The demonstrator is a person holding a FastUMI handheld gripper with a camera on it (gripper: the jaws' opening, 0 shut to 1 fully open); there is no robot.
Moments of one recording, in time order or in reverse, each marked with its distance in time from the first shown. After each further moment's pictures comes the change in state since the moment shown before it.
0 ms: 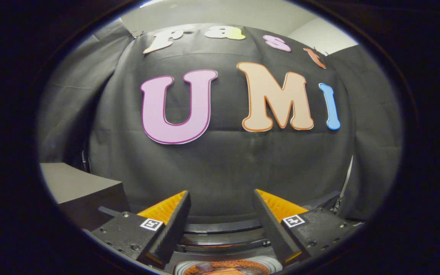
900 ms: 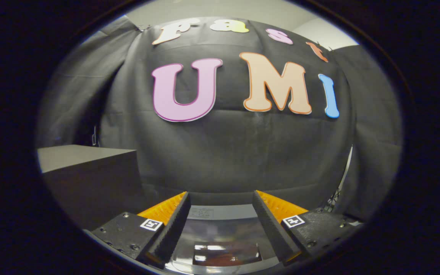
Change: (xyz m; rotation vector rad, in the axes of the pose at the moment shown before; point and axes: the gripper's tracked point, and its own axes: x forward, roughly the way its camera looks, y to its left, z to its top) arm -0.072 0.003 -0.049 -0.069 0.098 0.025
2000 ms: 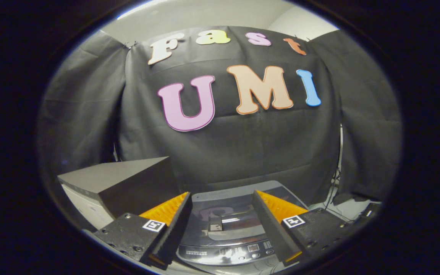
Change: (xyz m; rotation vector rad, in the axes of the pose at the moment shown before) arm -0.149 0.007 0.012 0.219 0.029 -0.018
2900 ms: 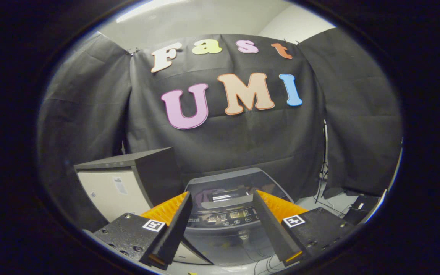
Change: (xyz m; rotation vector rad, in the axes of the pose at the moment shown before) arm -0.138 -0.018 -0.022 -0.032 -0.011 0.009
